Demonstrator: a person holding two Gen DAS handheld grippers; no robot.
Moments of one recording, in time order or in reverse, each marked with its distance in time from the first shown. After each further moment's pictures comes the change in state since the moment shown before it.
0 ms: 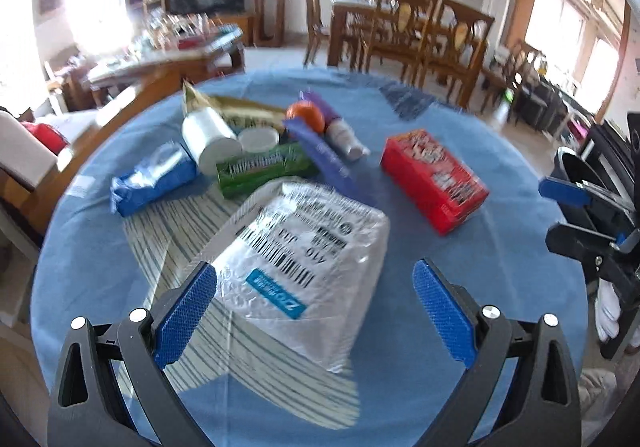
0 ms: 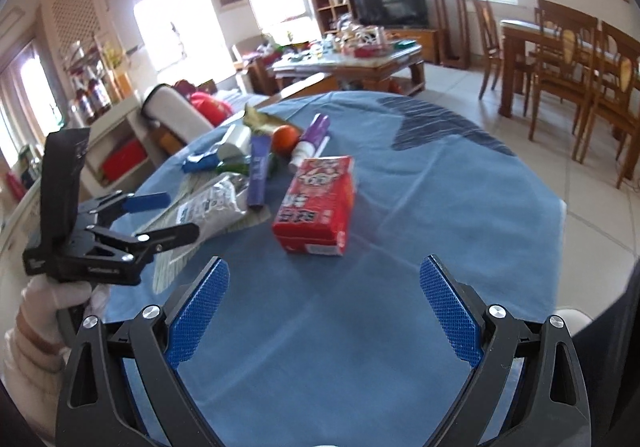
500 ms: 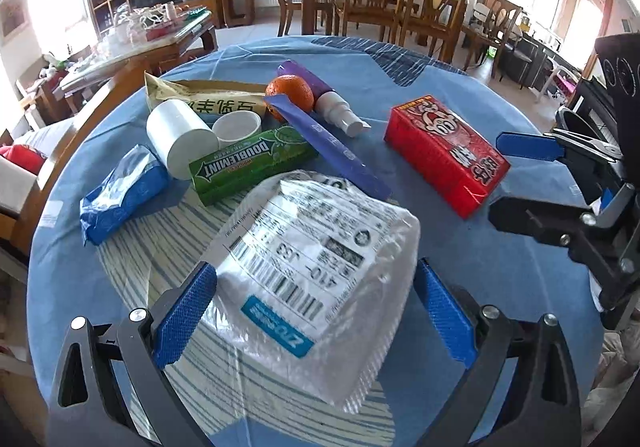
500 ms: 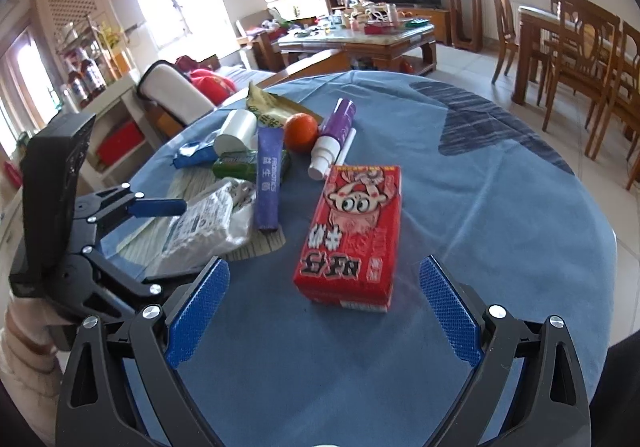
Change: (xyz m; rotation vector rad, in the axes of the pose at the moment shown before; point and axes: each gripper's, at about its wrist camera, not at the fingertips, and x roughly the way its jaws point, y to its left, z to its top) left arm 0.020 0.002 0.009 0.111 0.094 -0.023; right arm 0.063 0.020 0.033 -0.019 0.089 -0.003
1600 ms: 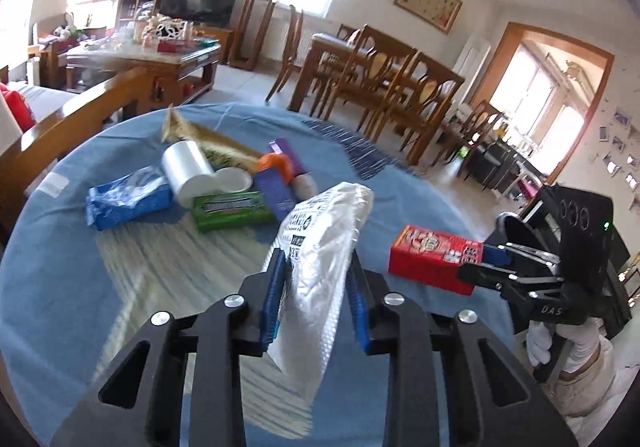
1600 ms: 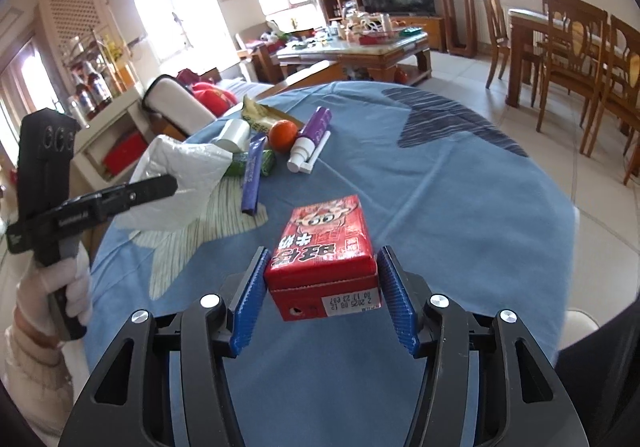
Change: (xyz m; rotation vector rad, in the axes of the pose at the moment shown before) left arm -0.059 0.011 -0.002 -0.243 -0.268 -0.205; right arm -0.072 -0.035 -0.037 0.026 -0.068 0.013
